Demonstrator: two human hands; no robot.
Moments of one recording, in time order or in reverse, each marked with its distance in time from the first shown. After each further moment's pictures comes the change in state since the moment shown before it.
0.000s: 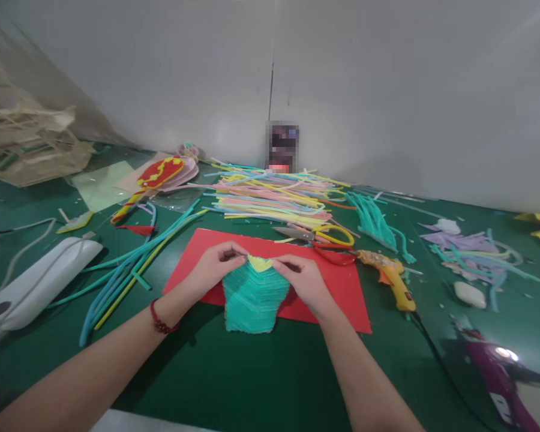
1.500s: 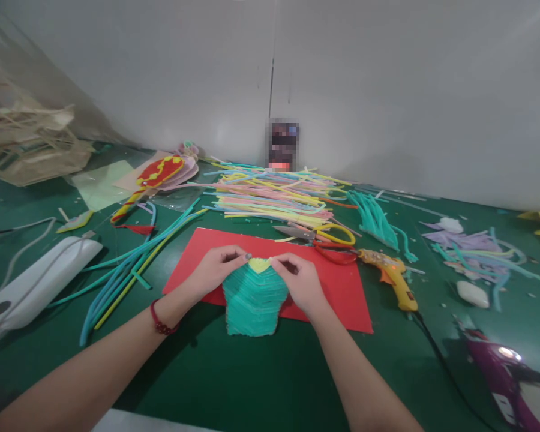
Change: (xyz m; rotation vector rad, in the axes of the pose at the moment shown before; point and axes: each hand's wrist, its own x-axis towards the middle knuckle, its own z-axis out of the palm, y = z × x) left_hand -0.001 0.000 0.001 0.115 -0.048 -0.001; right_hand -0.003 -0.003 0.012 -0.035 0.099 -0.043
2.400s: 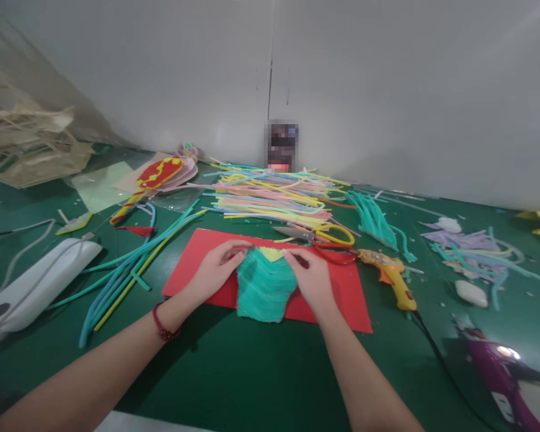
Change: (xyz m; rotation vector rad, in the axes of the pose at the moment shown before) left_hand -0.004 0.003 0.006 0.008 0.120 0.066; right_hand 0.008 0.007 -0.014 -0.140 0.200 -0.051
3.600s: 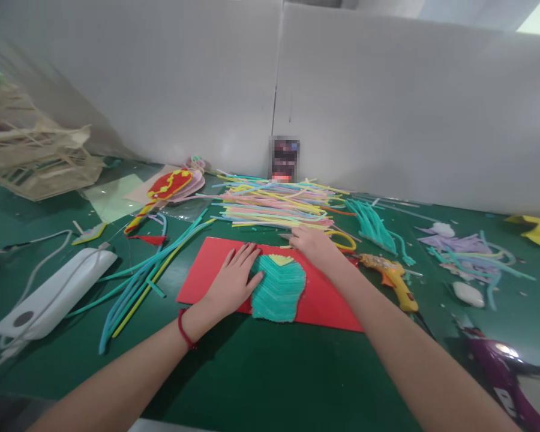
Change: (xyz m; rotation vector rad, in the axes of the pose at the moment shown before) left_hand -0.007 -0.006 0.010 0.958 -0.141 0.116; right_hand 0.076 -0.014 -0.016 -0.834 -0.400 -0.788
